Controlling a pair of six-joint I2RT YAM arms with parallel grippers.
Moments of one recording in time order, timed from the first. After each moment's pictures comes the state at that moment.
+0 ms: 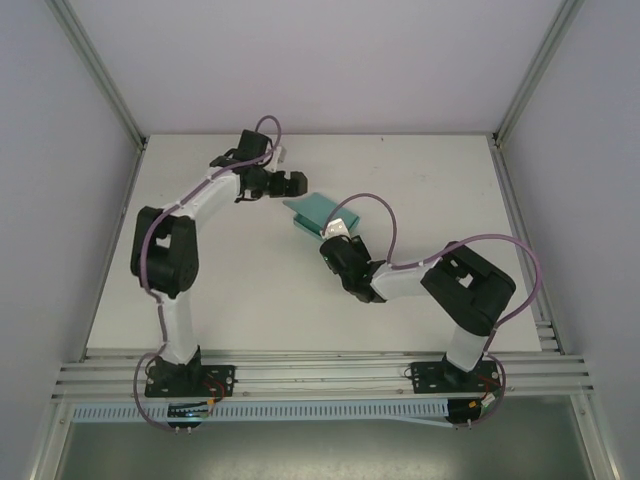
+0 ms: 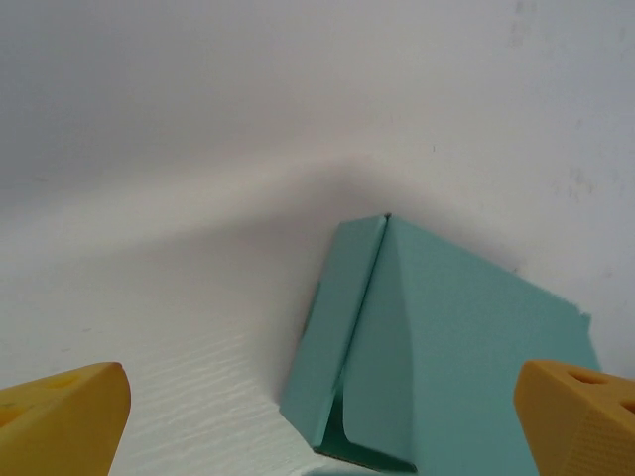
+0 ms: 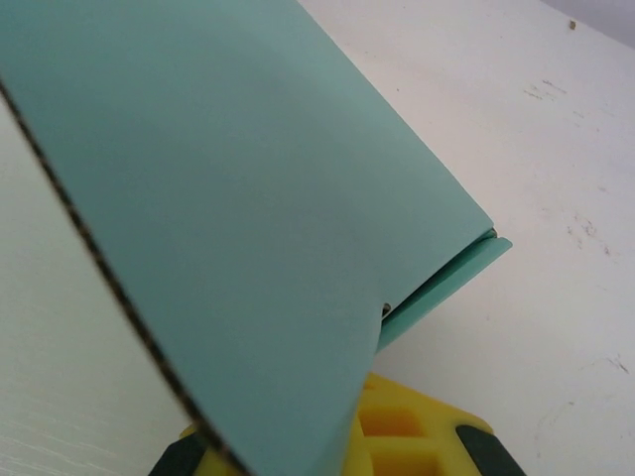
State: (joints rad) left arm -0.34 2.07 1.64 -0.56 0.39 -0.26; right arm 0.92 1.75 0.74 0.33 0.62 0.07
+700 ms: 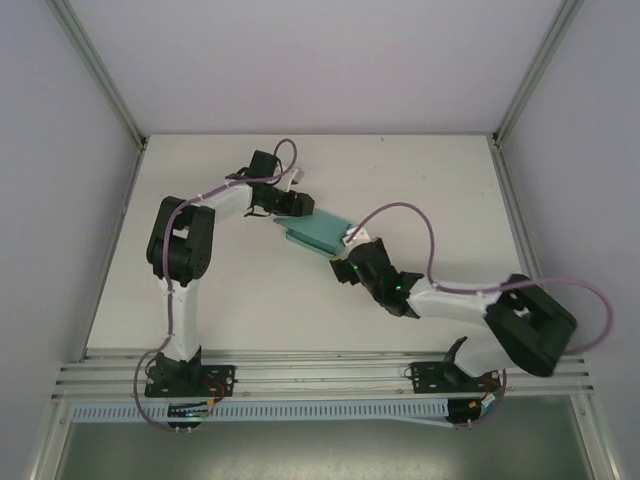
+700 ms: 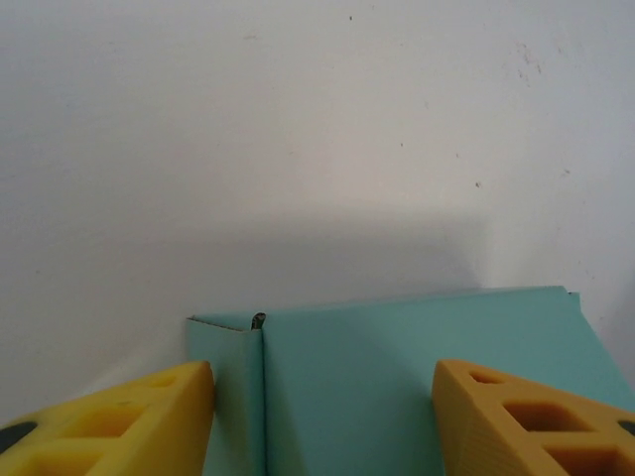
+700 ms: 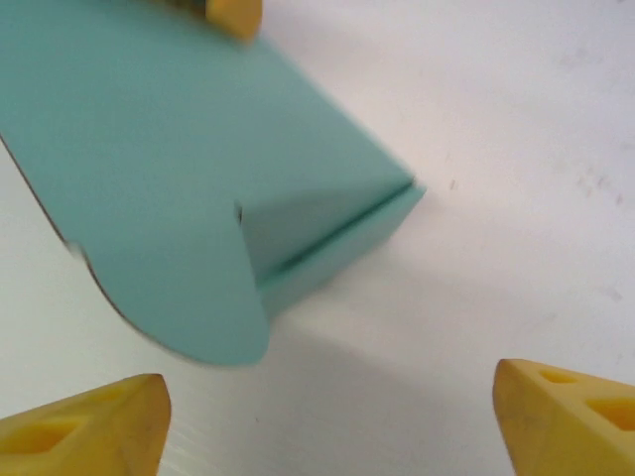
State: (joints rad) left arm -0.35 2.13 1.49 -0.37 0.60 -0.21; right arm 0.89 1.34 0.54 0.21 0.42 0.16
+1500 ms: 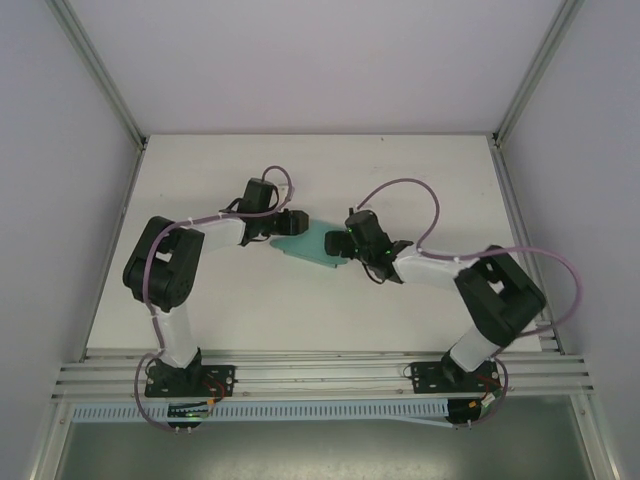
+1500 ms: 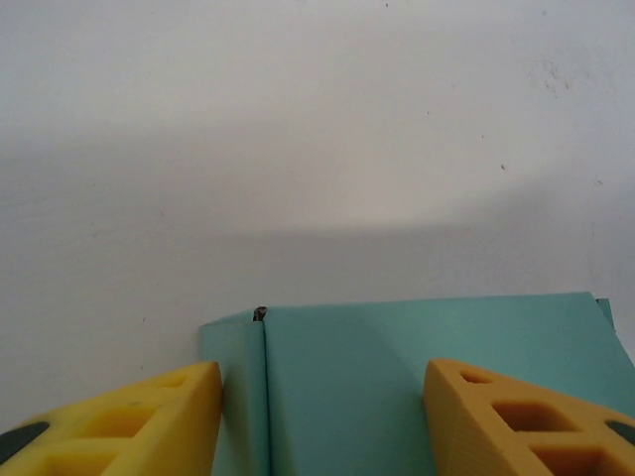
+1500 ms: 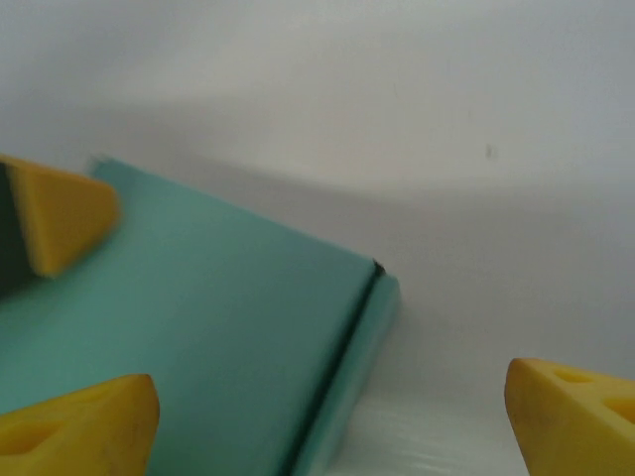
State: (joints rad) left arm -0.41 1.89 1.04 0.02 0.39 -0.38; right arm 0.72 1.63 0.79 0.07 0.15 0.57
